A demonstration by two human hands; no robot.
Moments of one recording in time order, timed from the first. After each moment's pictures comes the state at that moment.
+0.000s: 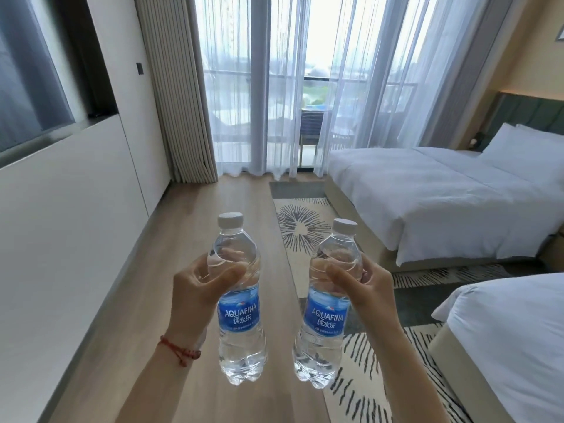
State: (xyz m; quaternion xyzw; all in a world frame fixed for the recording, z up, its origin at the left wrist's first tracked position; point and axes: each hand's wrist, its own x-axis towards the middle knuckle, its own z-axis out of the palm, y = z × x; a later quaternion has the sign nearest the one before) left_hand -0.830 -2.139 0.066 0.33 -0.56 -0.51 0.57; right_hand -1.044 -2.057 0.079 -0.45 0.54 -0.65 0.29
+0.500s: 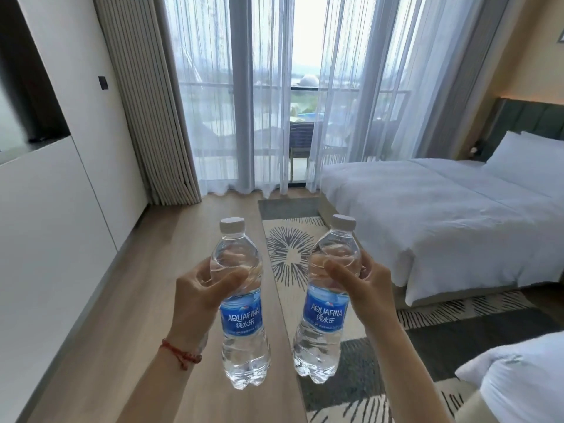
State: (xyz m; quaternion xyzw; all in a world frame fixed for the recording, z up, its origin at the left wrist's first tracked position) left_hand -0.999 -2.399 0.067 0.31 -0.57 -0.52 0.55; right_hand -1.211 -2.320 0.078 -0.46 0.54 -0.66 0.26
